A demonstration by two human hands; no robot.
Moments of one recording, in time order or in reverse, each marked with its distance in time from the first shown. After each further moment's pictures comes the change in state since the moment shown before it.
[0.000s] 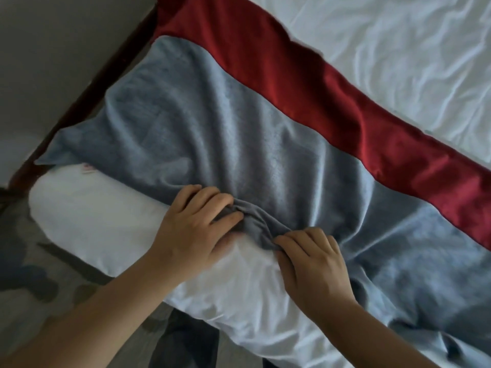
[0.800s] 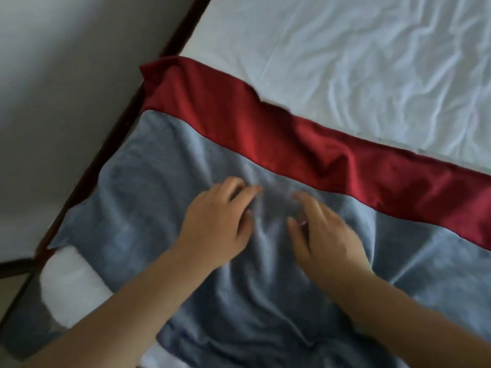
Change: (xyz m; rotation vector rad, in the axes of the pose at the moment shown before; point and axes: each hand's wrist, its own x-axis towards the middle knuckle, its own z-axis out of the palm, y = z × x) left_hand 0.116 -0.017 -0.008 -0.071 -0.087 -0.136; right_hand 0.094 0.036 -0.020 0.197 0.018 0.327
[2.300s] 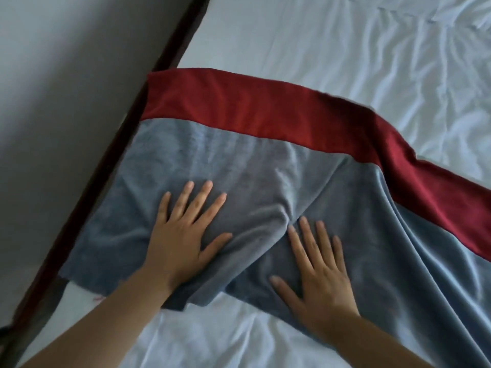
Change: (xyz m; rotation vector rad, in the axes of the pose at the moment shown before) left_hand 0.077 -0.086 0.008 0.268 -0.198 -0.022; right_hand 0.034 0.040 0.017 -0.202 -0.127 0.052
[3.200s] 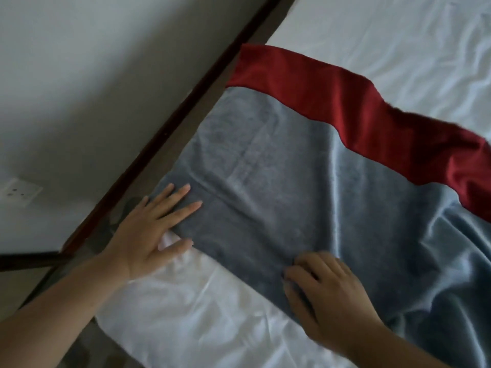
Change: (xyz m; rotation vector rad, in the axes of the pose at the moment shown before) left_hand -0.169 -0.108 -0.001 -0.312 -0.031 -0.107; right_hand -0.041 -0.076 0.014 0.053 0.098 -0.516
